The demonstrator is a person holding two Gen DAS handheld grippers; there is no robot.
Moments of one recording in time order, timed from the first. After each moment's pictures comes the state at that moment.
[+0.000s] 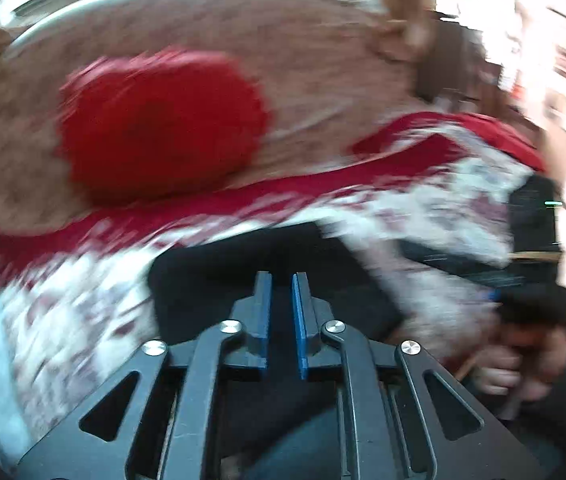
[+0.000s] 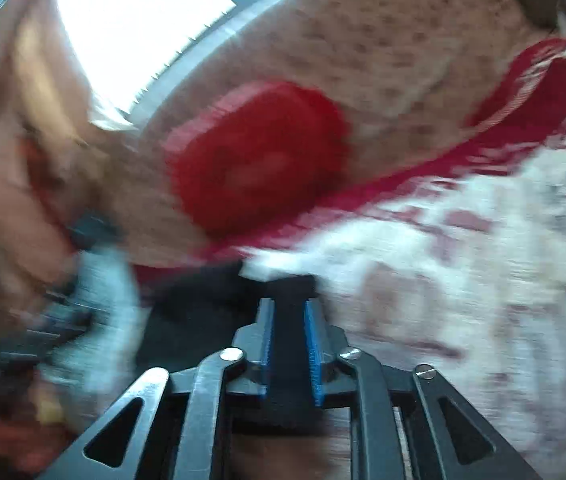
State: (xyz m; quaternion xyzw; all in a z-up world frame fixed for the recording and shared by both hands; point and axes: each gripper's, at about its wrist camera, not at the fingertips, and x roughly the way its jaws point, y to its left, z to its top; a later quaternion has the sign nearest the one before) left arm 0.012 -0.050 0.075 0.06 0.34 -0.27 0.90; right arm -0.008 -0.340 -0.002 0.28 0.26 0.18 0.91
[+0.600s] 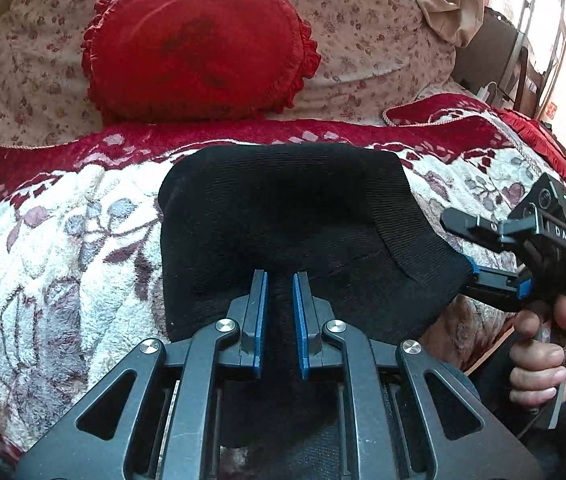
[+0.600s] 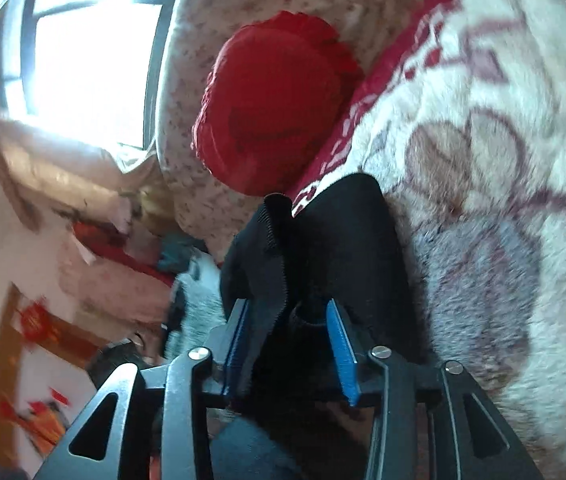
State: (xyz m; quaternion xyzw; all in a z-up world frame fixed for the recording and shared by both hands) left arm 0.028 -0.042 0.024 0.03 0.40 -0.25 0.88; right arm 0.013 -0.350 -0.063 0.49 0.33 0.25 0.77
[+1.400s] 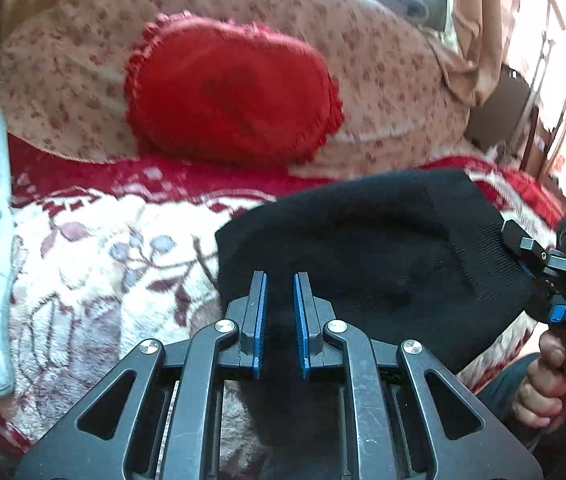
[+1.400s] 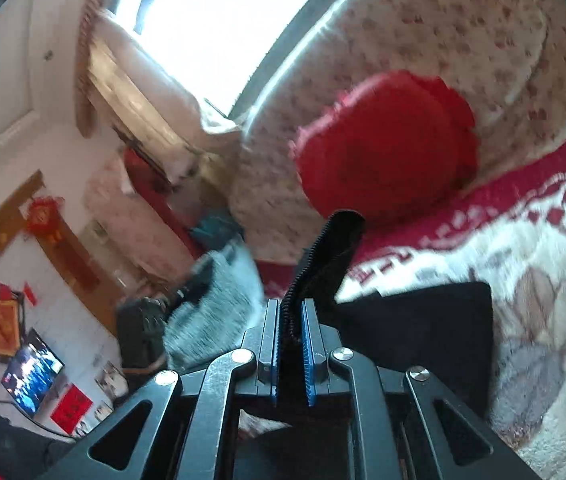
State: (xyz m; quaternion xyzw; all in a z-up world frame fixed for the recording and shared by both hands) left arm 0.019 -0.007 0.064 -0.05 0.34 -0.22 0.91; right arm -0.017 -0.323 0.037 0.32 0.20 0.32 0.87
